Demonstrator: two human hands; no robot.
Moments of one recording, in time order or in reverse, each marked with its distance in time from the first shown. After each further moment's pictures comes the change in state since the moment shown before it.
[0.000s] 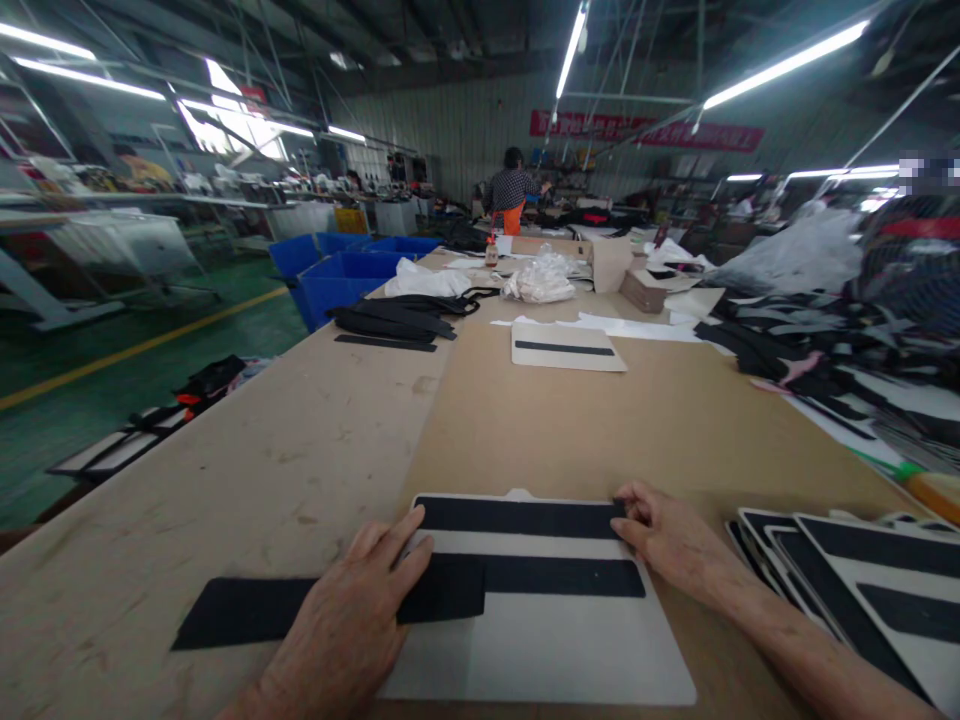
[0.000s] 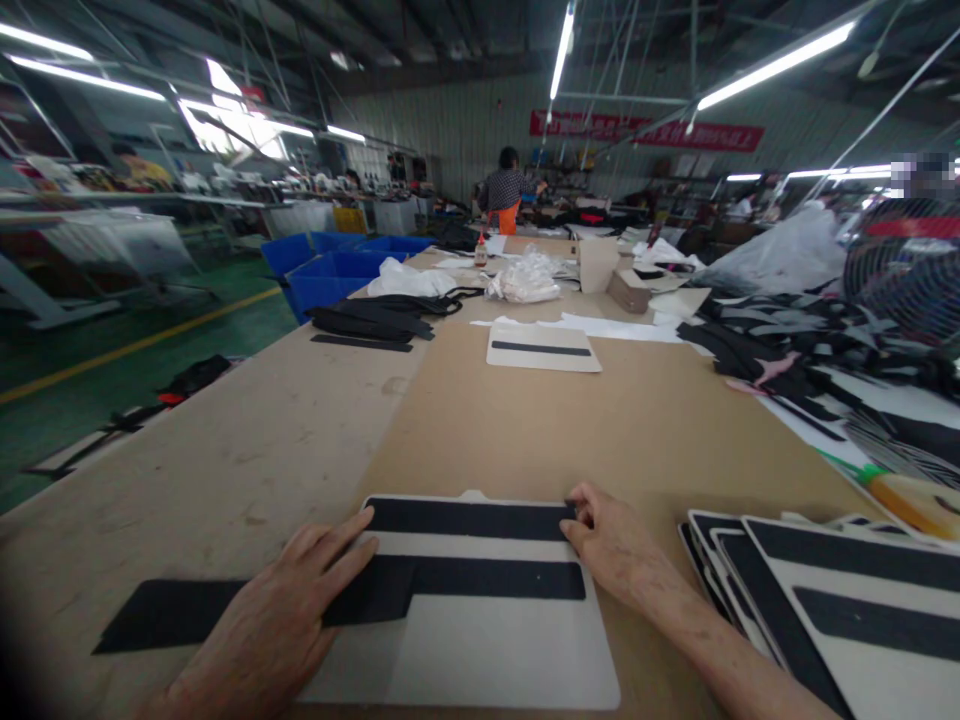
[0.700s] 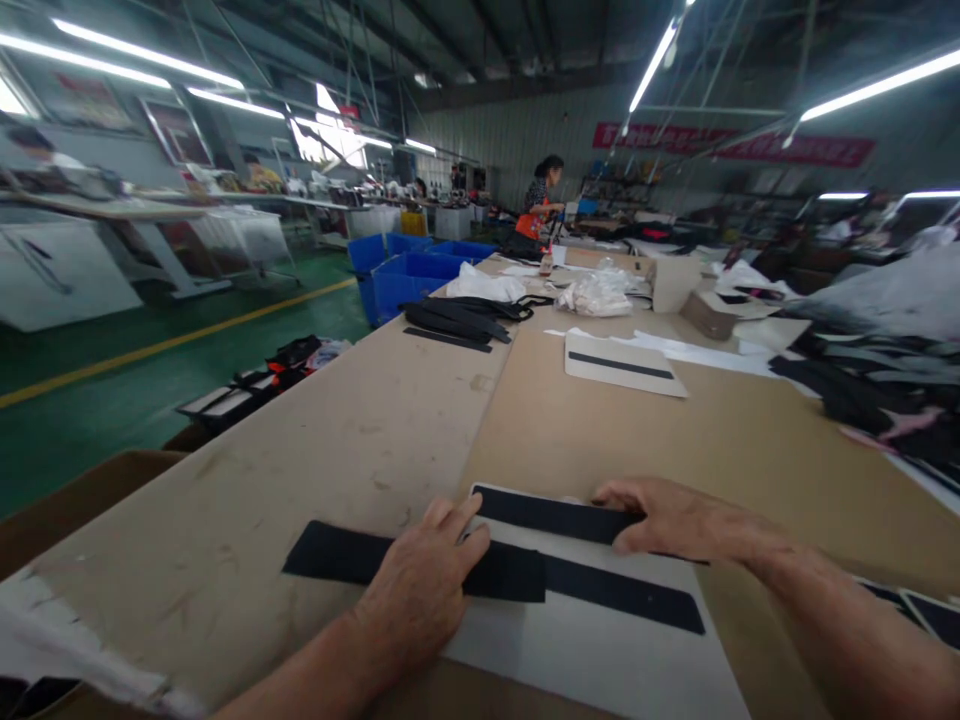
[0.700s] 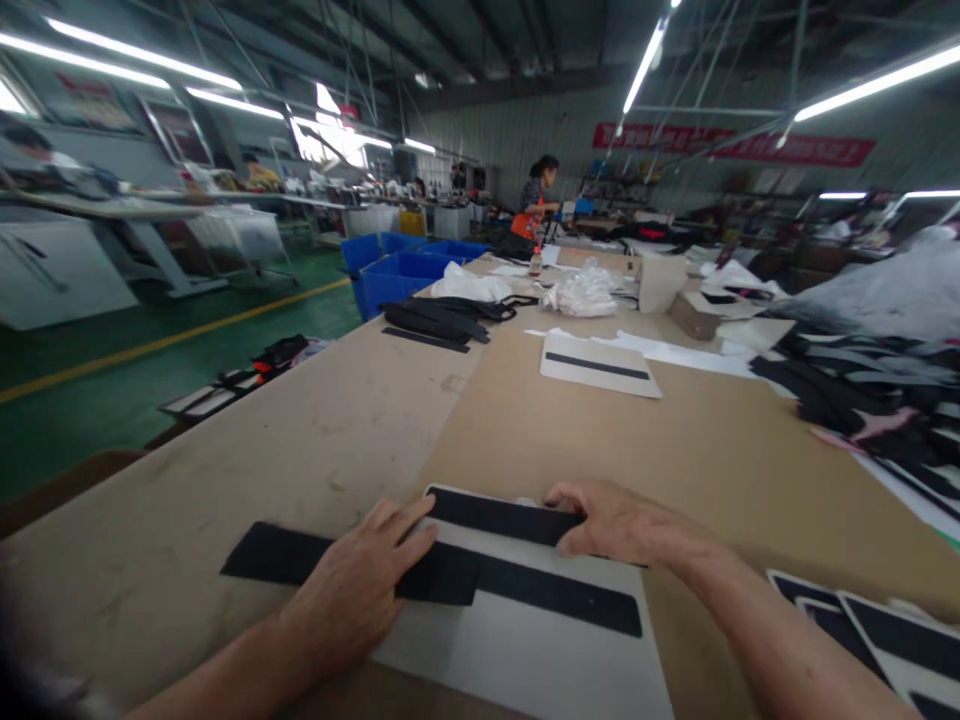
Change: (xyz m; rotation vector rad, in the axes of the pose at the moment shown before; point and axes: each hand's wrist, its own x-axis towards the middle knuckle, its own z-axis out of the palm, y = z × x) left_hand -0.004 0.002 -0.003 -0.090 0.044 0.032; right_hand 0.041 -0.068 -0.017 -0.022 -0.627 -0.414
